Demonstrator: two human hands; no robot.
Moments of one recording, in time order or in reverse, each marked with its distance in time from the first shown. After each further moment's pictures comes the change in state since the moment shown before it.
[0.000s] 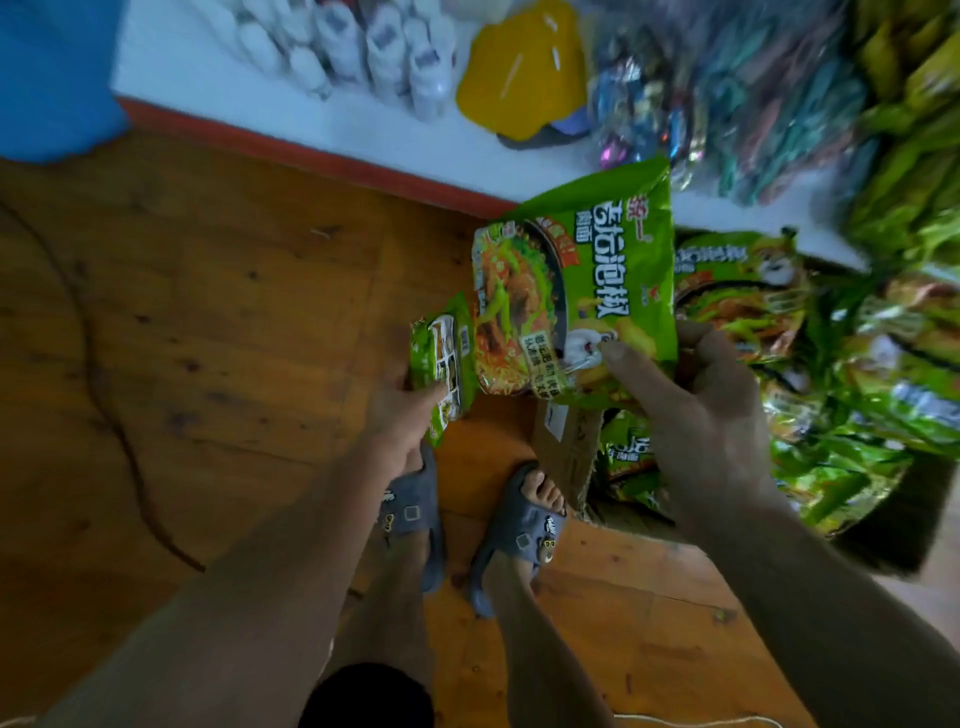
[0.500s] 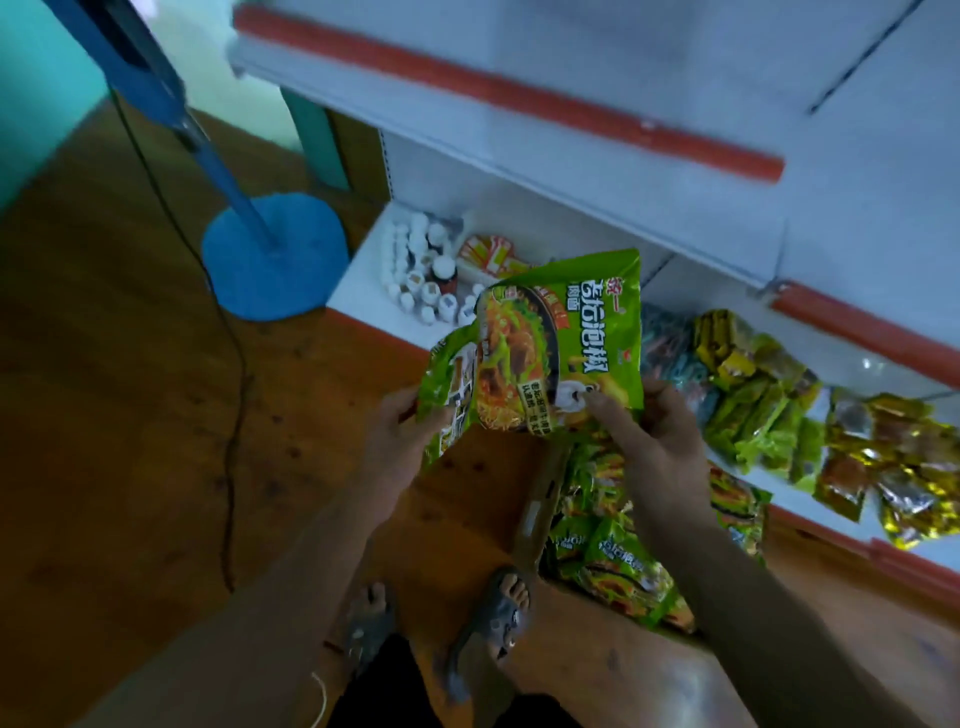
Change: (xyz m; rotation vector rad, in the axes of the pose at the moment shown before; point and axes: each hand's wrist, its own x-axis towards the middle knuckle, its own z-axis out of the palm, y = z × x) left_hand -0.282 0.148 -0.148 -0.344 -0.015 0.526; right_hand -0.149 -0.275 -0.059 0.187 -0.151 -0.180
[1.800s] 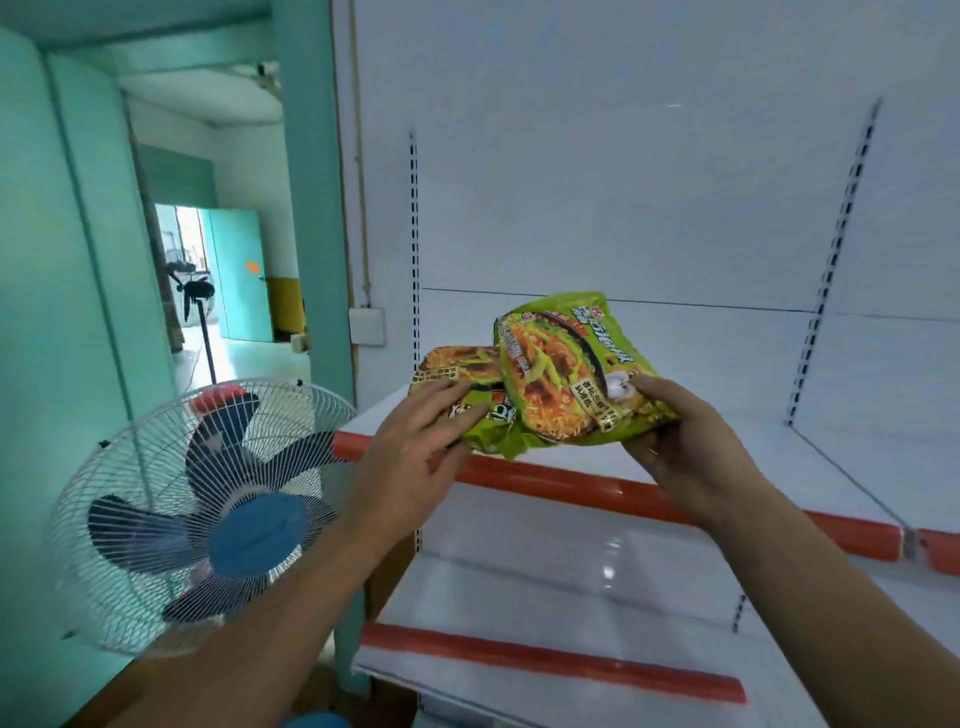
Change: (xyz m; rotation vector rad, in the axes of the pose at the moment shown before) left_hand -0.053 0.547 -0.143 0.768 0.361 1.726; right_hand -0.031 -0.513 0.091 0.542 -0.181 -0.434
